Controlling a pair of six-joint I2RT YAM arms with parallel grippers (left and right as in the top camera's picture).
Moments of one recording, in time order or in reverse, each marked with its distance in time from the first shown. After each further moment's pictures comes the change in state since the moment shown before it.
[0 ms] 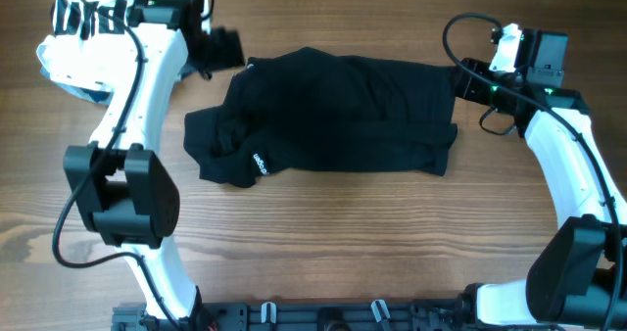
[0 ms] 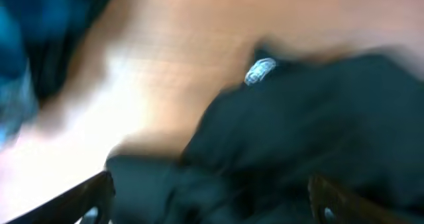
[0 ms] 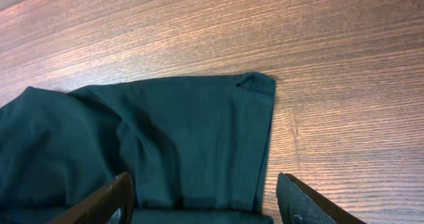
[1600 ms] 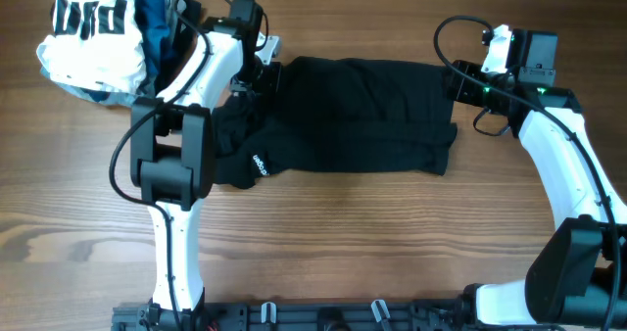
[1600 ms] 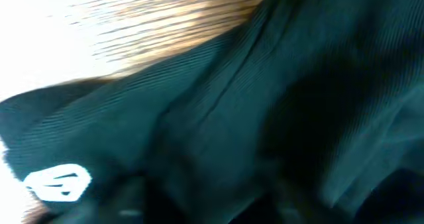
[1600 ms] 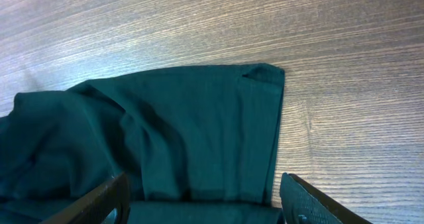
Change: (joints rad) left arm -0.124 0.295 0.004 0.050 0.199 0.197; right arm 0.034 0.000 0.000 -0.020 0.008 0.002
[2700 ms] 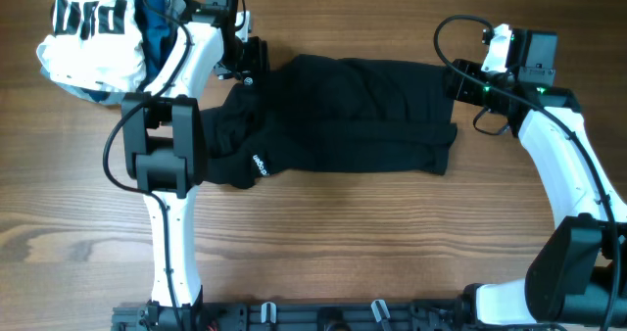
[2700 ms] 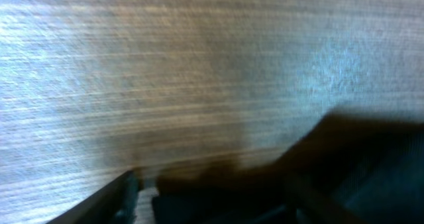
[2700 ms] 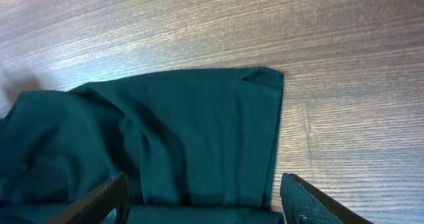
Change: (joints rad) left arm 0.083 0.097 0.140 0.077 -0.026 -0.141; right arm 0.000 0.005 0.000 0.014 0.003 0.003
